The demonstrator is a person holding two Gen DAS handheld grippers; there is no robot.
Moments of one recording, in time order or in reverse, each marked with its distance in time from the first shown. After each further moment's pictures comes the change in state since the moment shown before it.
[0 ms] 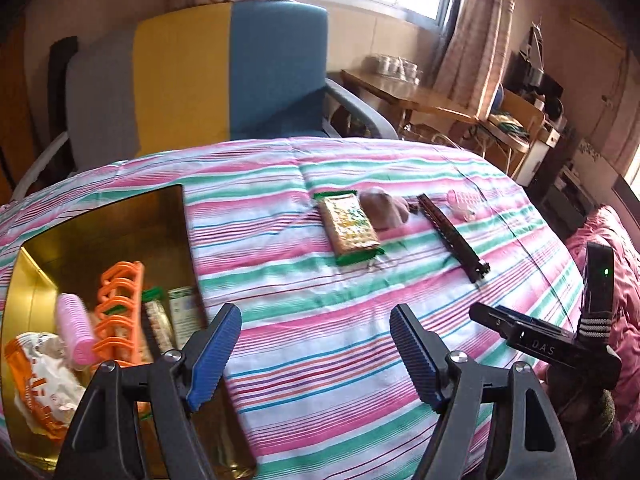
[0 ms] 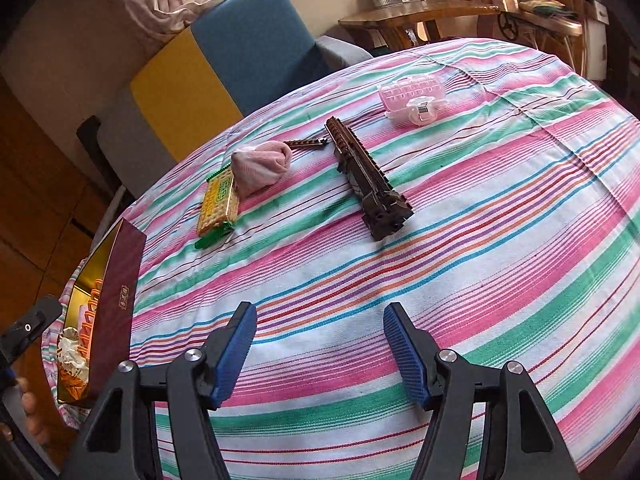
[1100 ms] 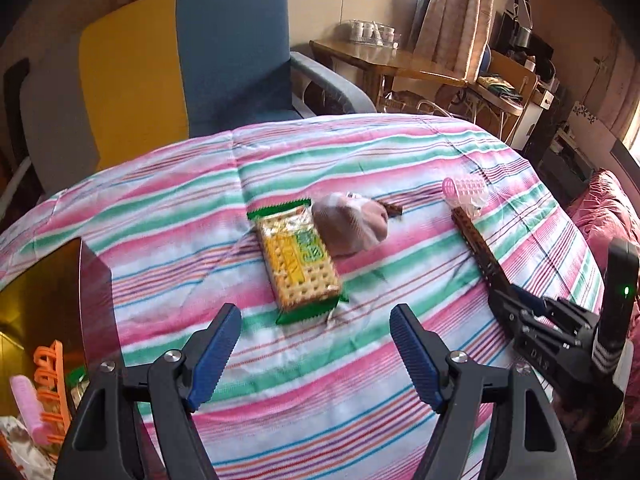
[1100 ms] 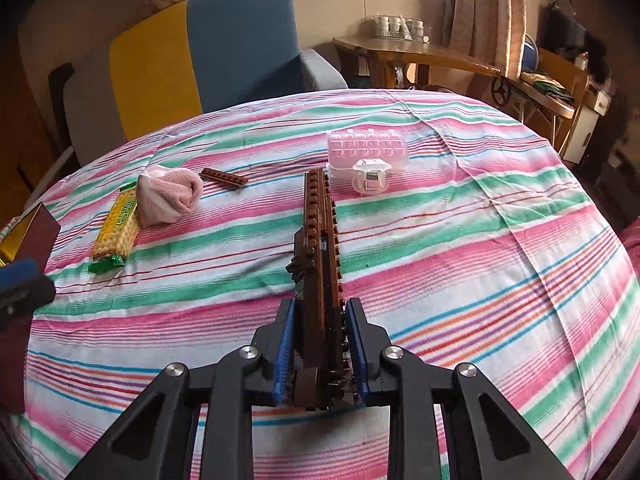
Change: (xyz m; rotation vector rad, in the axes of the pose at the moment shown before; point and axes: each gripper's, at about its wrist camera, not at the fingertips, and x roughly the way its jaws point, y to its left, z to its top) left arm 0.084 -0.050 0.058 0.099 0.081 -0.009; right arm 0.030 -0.028 0.046 -0.201 -0.052 -0.254
